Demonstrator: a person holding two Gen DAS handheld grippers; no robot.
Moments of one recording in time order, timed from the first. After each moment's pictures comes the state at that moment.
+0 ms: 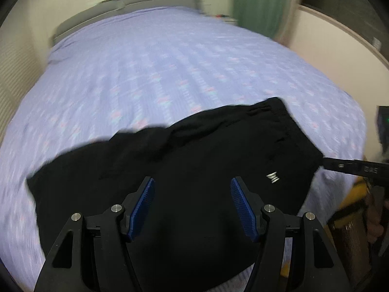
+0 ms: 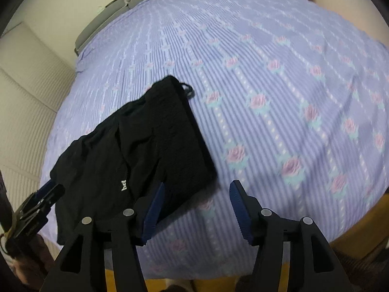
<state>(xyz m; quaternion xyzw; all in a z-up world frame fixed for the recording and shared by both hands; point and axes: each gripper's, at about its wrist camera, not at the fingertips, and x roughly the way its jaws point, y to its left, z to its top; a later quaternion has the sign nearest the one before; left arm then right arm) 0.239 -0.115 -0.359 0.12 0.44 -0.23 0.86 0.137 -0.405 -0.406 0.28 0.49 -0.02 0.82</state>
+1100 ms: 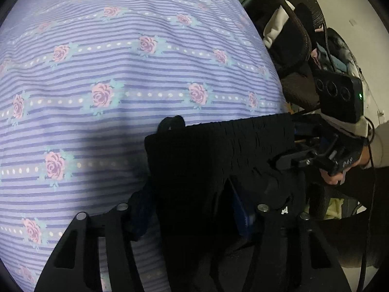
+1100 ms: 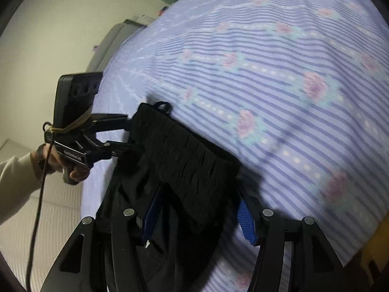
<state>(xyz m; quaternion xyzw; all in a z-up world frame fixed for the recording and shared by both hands) 0.388 -0.356 -0.445 0.41 0.51 -0.67 0.34 0.145 -0.388 -0.467 0.50 0.35 -0.12 0.78</state>
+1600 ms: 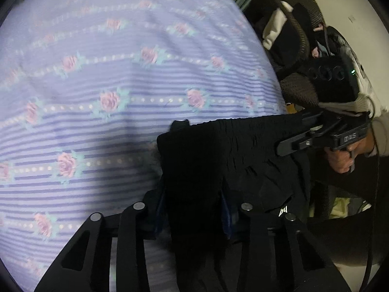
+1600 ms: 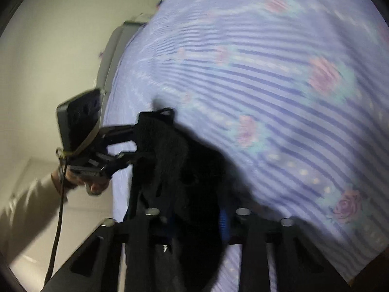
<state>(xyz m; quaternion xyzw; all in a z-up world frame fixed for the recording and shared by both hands) 0.394 -0.347 -0.422 0.42 0.47 -0.68 0.36 0.159 -0.404 -0.463 0.56 0.33 -0.06 0.76</state>
